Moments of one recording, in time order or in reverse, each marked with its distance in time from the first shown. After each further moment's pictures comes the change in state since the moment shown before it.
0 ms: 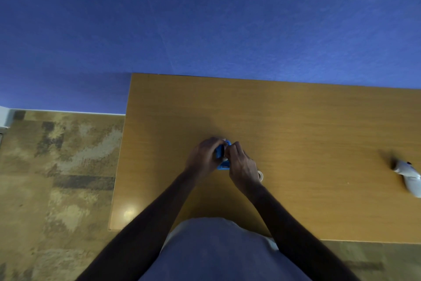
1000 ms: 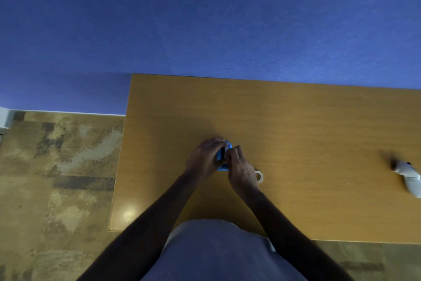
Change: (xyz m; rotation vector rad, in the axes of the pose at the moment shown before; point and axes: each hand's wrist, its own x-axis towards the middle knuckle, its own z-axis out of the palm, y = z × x) left_hand -0.006 -0.001 0.003 0.115 0.029 0.068; right_hand -0.013 -0.008 0.005 0.115 0.105 0.007
